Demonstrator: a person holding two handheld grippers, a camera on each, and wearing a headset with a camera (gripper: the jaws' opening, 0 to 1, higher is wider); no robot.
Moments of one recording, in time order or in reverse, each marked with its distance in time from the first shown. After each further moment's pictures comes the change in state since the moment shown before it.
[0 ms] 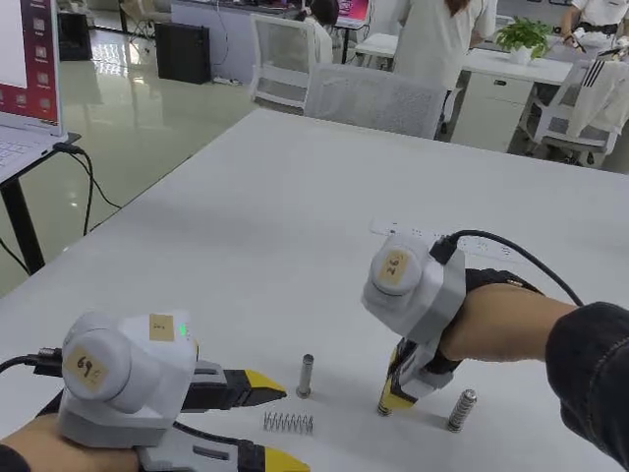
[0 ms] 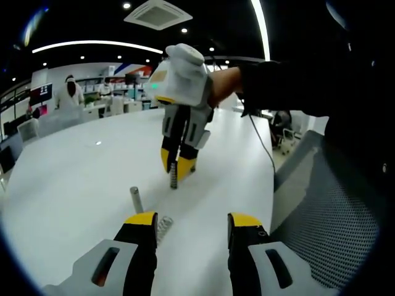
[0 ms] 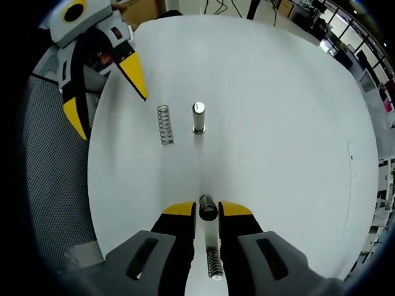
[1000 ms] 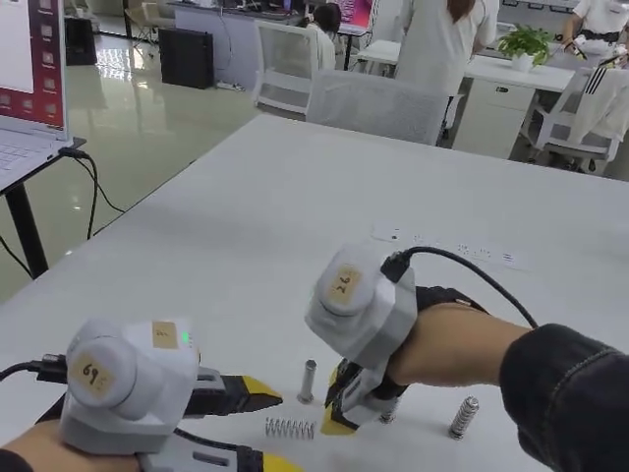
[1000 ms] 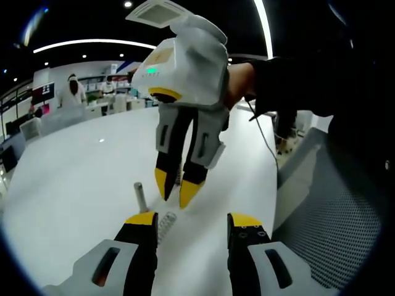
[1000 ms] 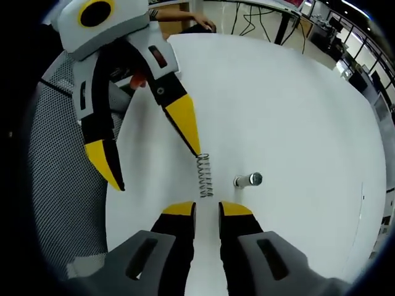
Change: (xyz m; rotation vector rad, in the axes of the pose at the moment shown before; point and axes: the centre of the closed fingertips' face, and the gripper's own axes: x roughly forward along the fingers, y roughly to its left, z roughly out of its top) left arm -0.001 0.005 -0.005 -0.001 0.019 0.024; right arm 0.021 0.047 0.062 -0.111 -0.113 0.088
